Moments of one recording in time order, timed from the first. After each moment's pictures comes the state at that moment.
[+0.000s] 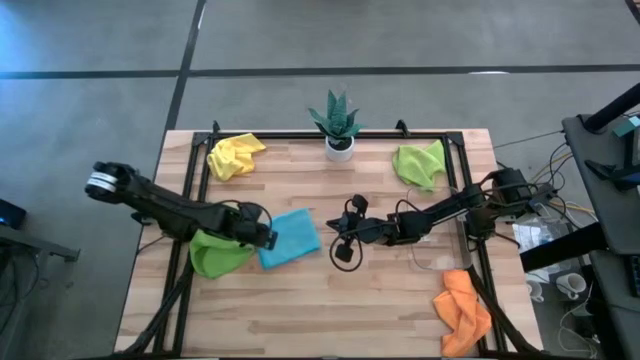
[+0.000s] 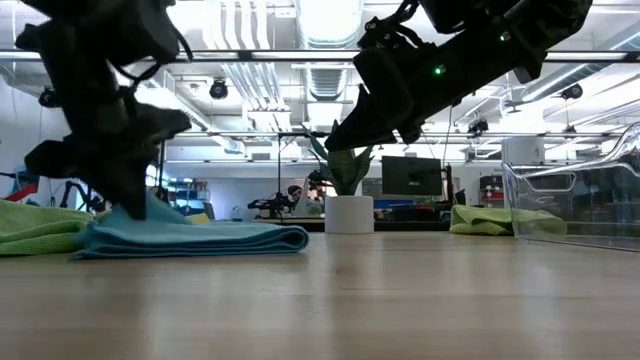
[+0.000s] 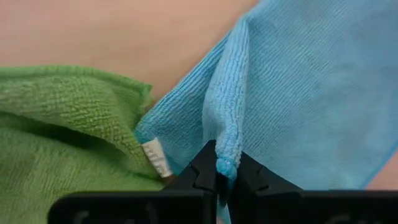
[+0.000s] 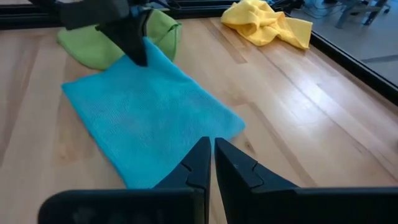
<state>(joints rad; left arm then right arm) -0.22 1.30 0.62 -0.57 -0.24 -1.40 0.21 1.72 0.82 0.40 0.48 0.18</state>
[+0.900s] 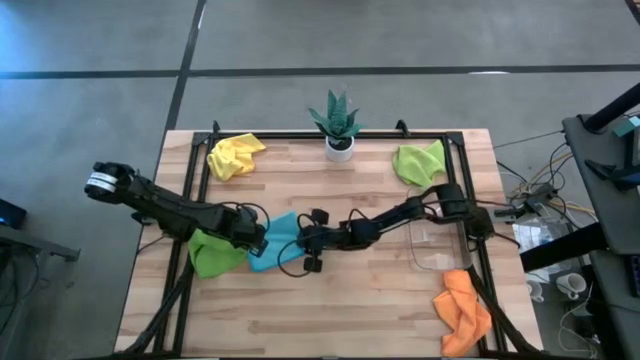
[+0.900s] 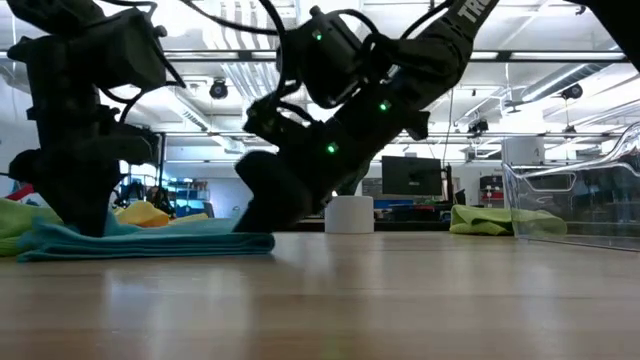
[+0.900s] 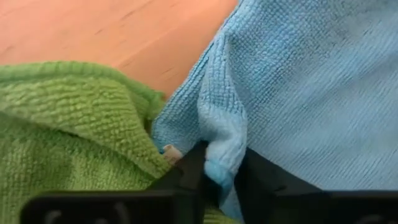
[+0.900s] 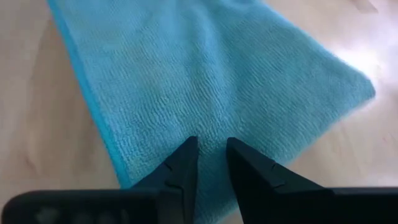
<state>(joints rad) -0.21 1.29 0.56 -0.64 -0.14 -1.22 0.14 2.20 1.29 0.20 0.26 0.11</state>
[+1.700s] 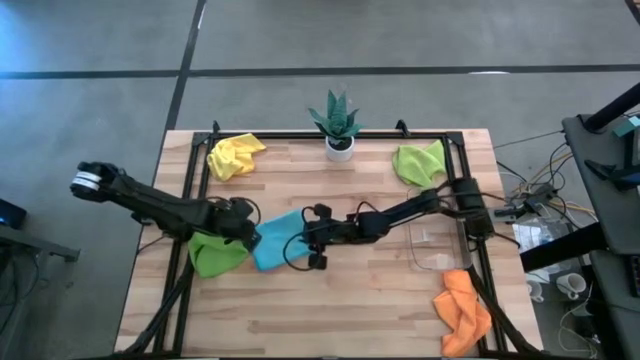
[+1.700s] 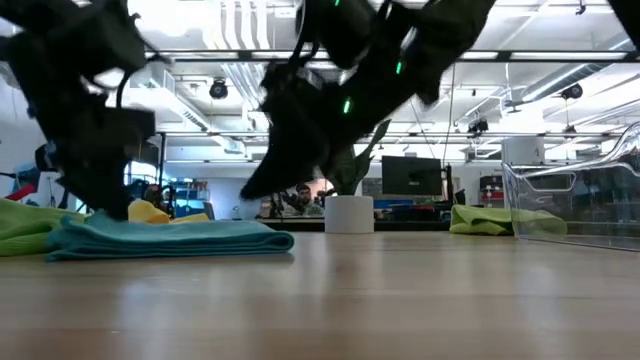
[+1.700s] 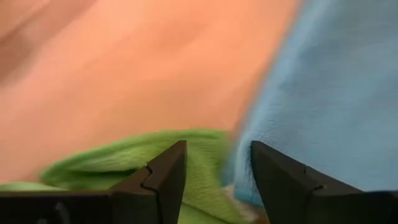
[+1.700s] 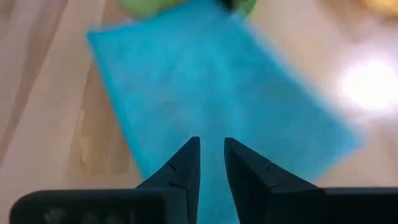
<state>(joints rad) -0.21 1.12 0.47 -0.64 -0.38 -1.03 0.13 2.10 1.24 0.20 0.17 0.10</state>
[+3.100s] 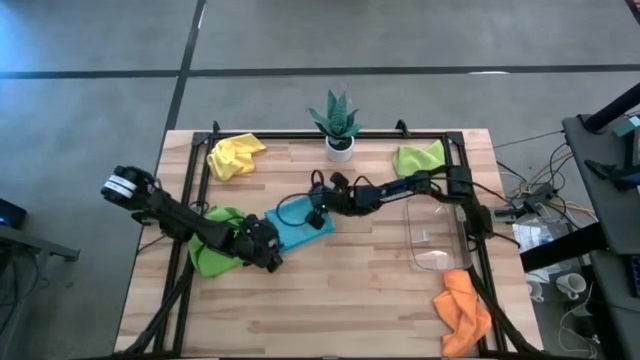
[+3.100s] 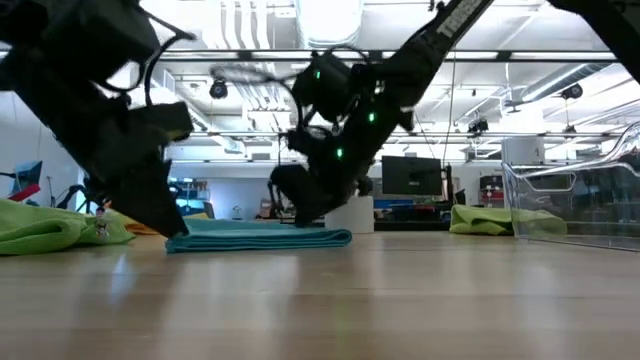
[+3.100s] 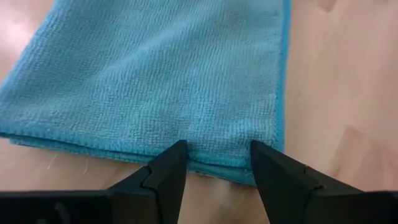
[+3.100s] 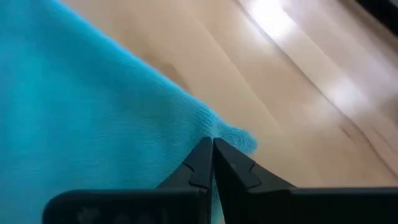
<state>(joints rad) -0.37 1.49 0.53 -0.08 -0.50 -0.87 -0.06 2.10 1.29 -0.03 0.39 0.25</state>
